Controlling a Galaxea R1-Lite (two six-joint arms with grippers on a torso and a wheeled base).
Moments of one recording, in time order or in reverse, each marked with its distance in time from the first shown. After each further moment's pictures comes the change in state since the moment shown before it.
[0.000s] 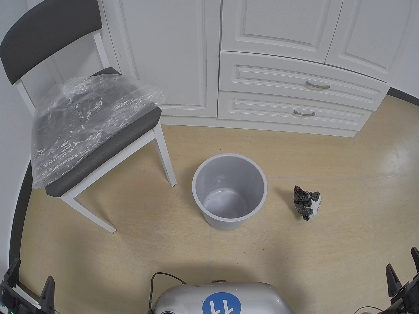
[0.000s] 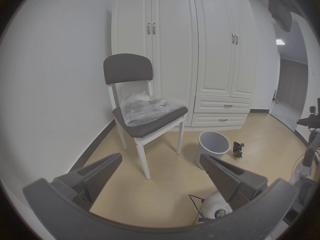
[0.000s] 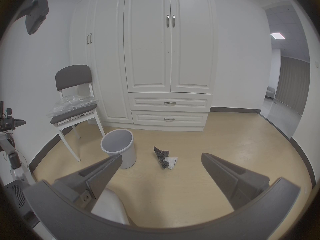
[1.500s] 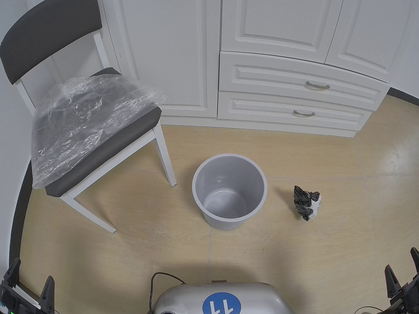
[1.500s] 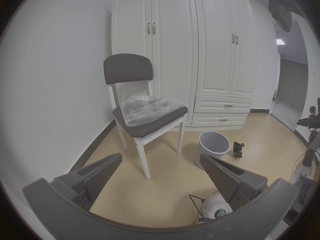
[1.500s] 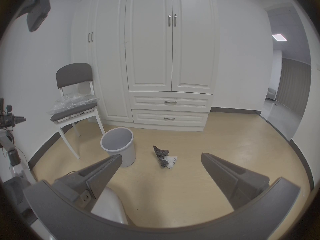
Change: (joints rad) left arm 0.000 0.000 0.000 0.000 0.001 0.001; right arm 0.000 0.000 0.000 0.007 0.004 -0.021
